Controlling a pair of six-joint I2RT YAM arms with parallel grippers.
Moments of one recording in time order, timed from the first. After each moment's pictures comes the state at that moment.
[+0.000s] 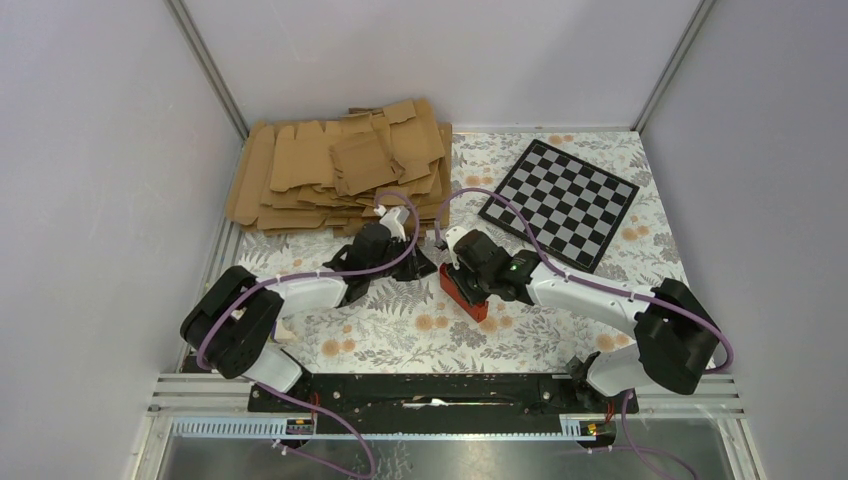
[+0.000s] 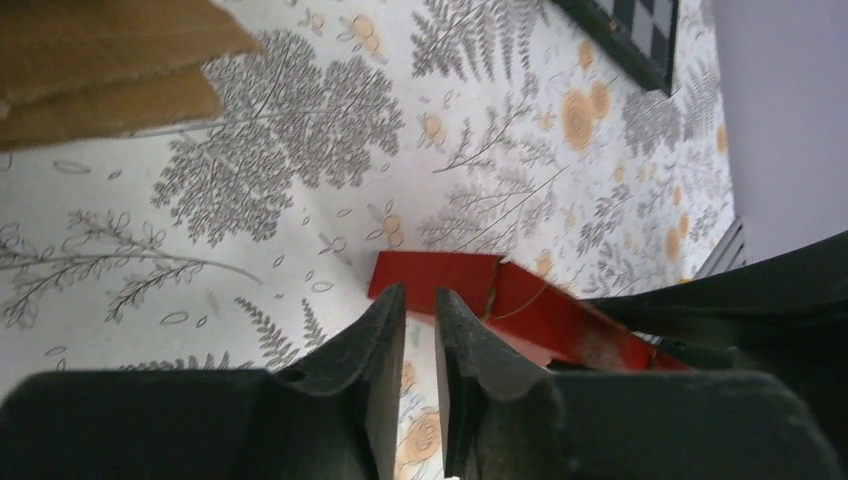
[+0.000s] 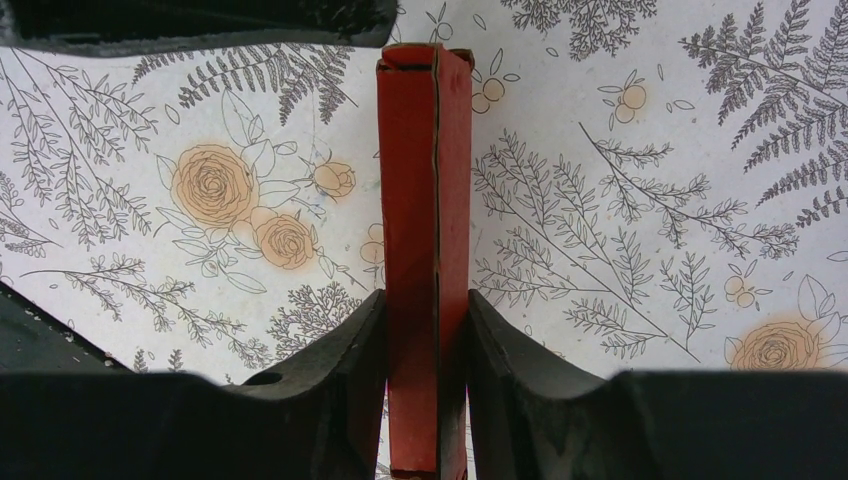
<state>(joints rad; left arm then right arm) -0.64 1.49 0.62 0.37 0.27 -0.72 0.88 1.42 0.88 -0.43 0.06 0.13</state>
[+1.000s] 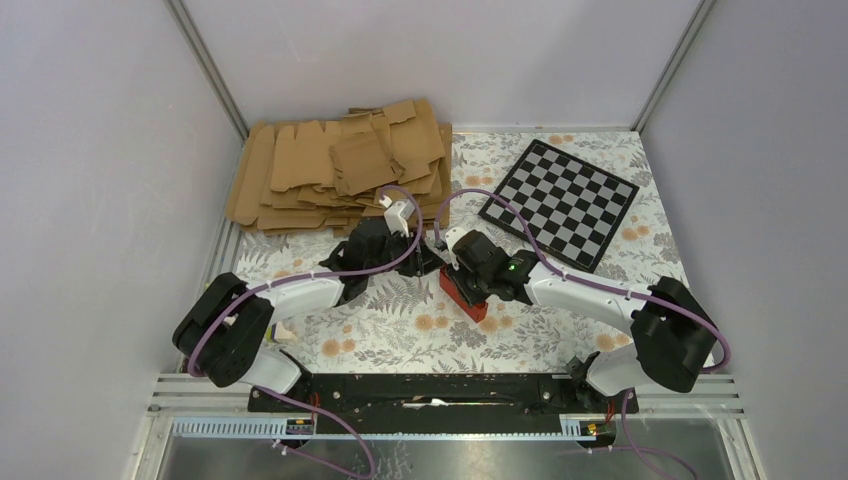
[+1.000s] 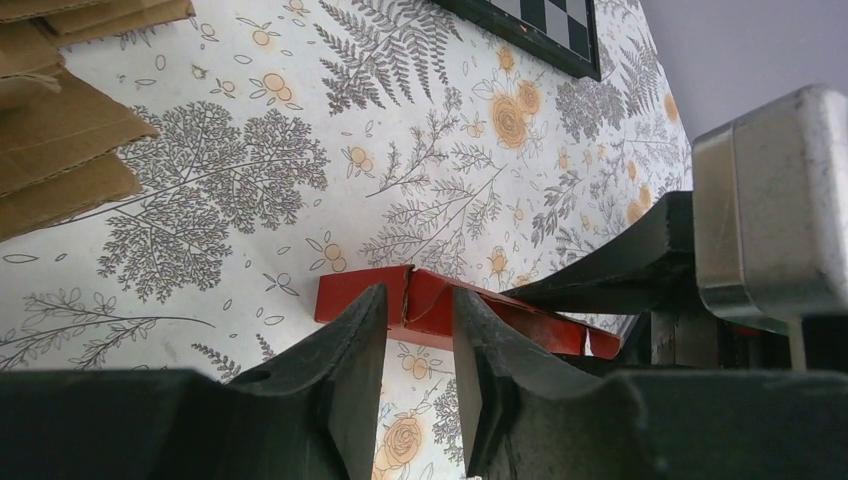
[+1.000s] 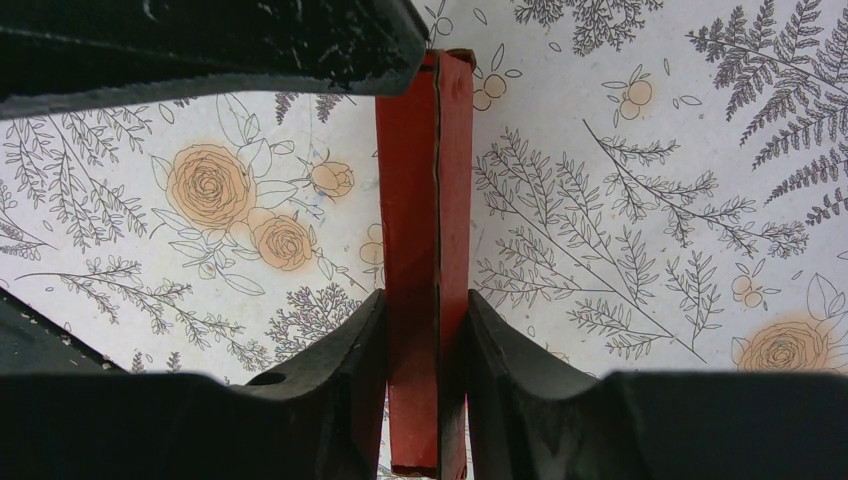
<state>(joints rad) -0.64 1.44 0.63 0.39 0.34 -0.62 0.88 1.44 0.88 -0.43 0.06 0.14</state>
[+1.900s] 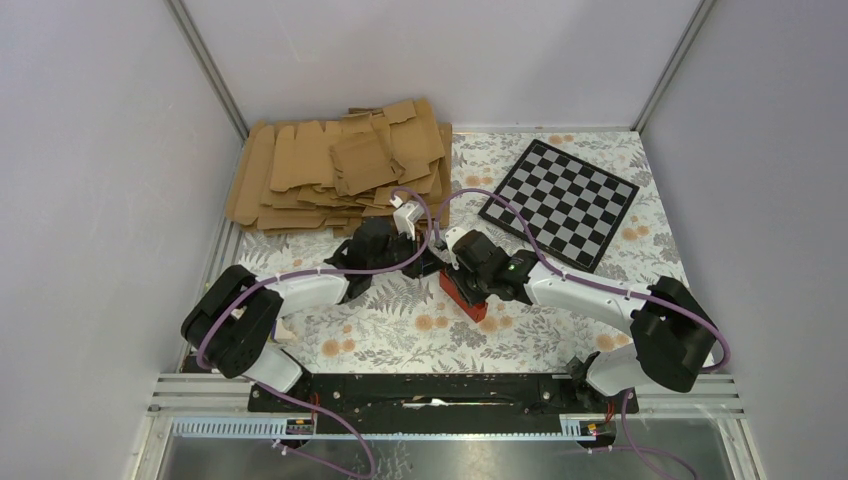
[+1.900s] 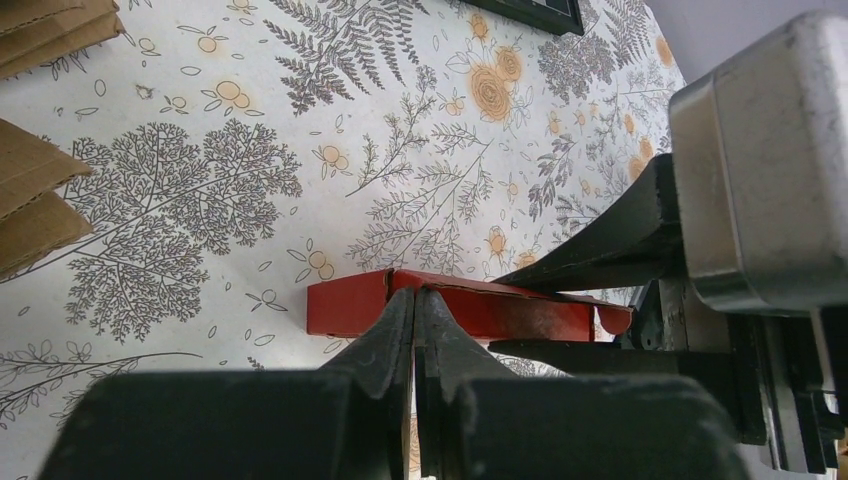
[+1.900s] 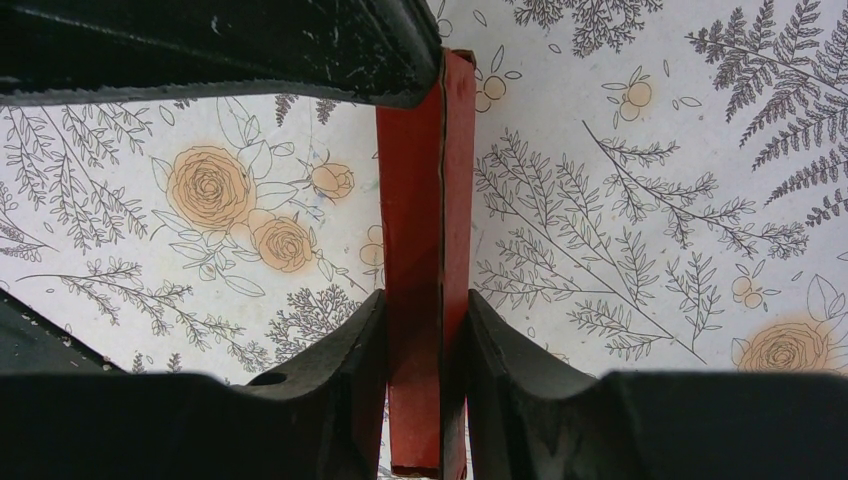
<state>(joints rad) -0.64 1.50 0.64 0.44 0.44 -0.52 0.88 1.44 0.88 -0.43 0.06 0.14</state>
